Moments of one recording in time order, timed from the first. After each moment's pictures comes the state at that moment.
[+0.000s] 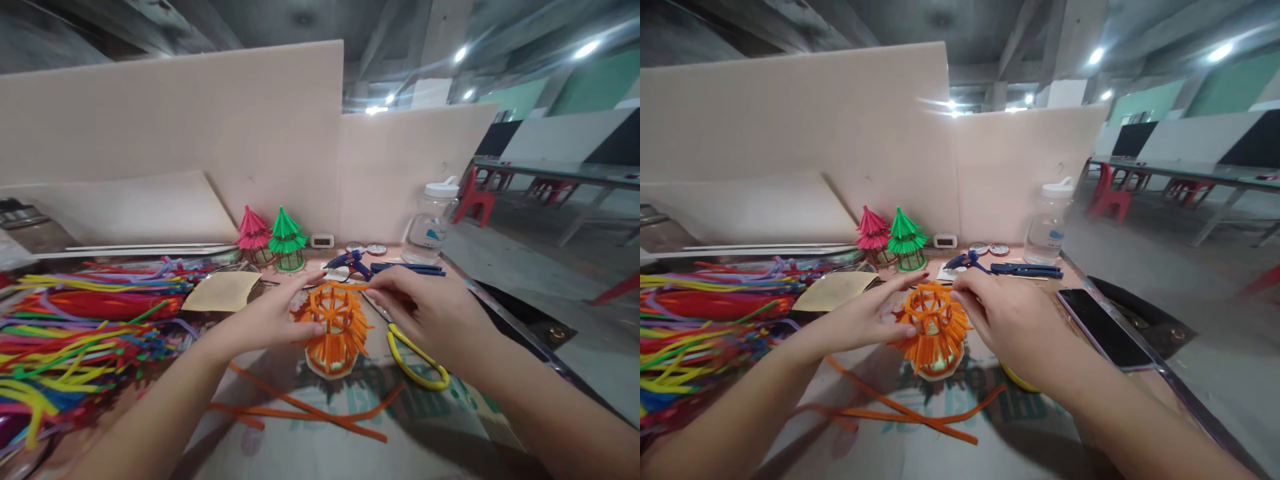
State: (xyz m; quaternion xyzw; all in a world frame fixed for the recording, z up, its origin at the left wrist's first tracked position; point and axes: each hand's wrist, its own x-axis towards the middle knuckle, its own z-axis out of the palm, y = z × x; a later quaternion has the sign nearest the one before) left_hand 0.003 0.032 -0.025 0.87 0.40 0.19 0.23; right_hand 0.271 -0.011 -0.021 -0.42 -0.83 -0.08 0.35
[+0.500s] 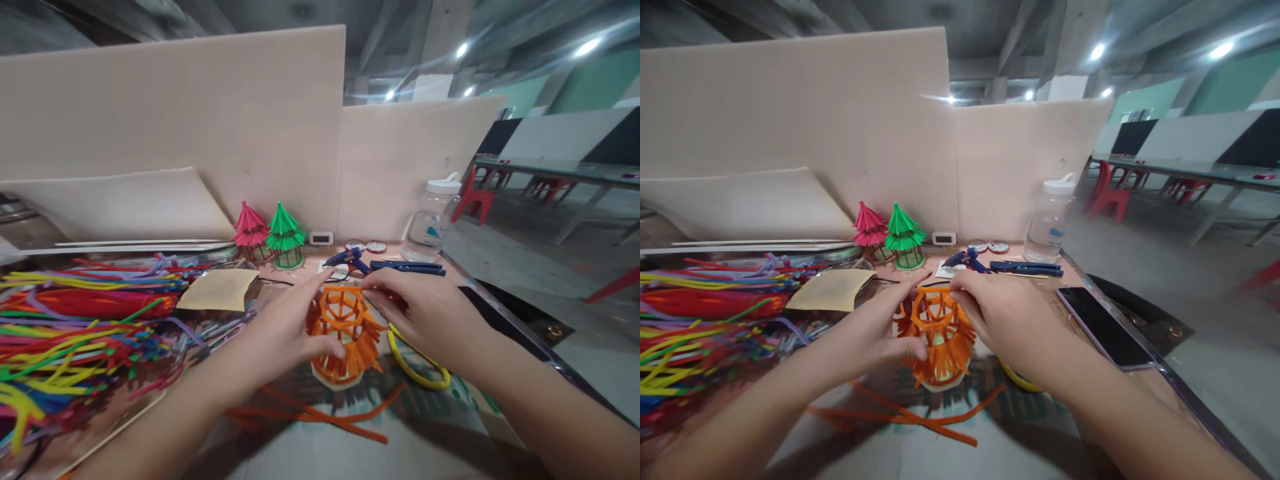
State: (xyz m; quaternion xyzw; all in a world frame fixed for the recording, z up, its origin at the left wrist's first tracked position) left_hand 0.032 0.009 -0.021 0.85 0.39 0.25 0.24; right_hand 0.267 -0.004 -0.024 -0.44 -0.84 -0.03 0.31
